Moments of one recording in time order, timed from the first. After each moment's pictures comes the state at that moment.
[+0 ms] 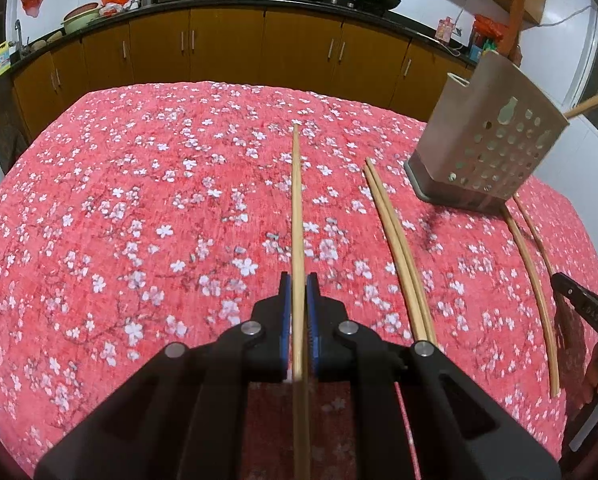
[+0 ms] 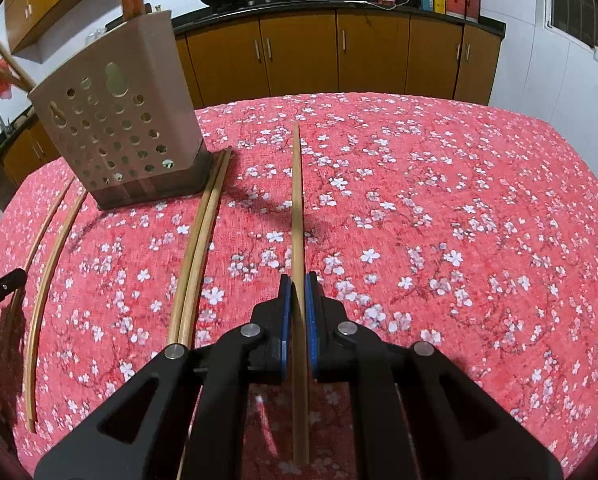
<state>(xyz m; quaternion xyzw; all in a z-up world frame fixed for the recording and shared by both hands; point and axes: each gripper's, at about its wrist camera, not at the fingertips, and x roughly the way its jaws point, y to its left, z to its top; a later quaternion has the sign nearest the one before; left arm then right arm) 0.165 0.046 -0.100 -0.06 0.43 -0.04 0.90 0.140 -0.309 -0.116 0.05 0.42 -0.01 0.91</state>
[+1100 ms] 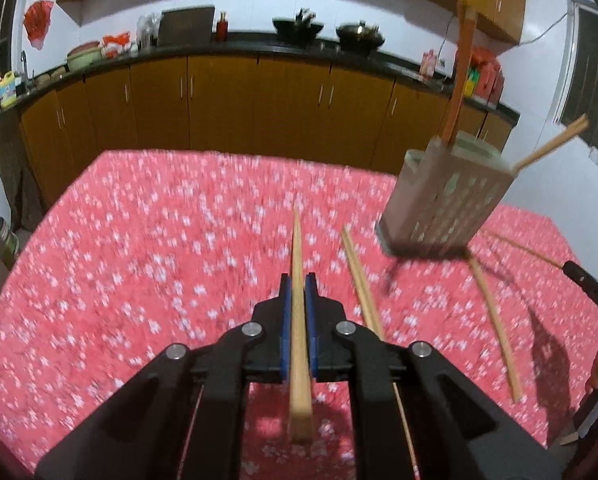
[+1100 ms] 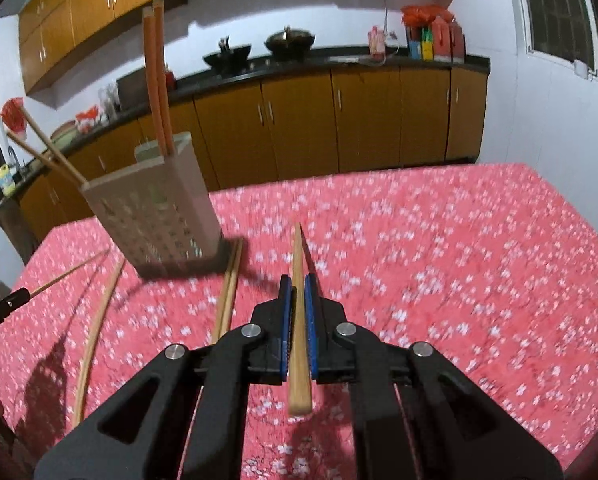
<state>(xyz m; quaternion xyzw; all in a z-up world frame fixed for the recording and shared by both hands) 0.134 0.057 -0.022 -0.05 0.35 -0.04 0.94 0.098 -0.335 -0.031 0.09 0.30 -0.01 0.95</state>
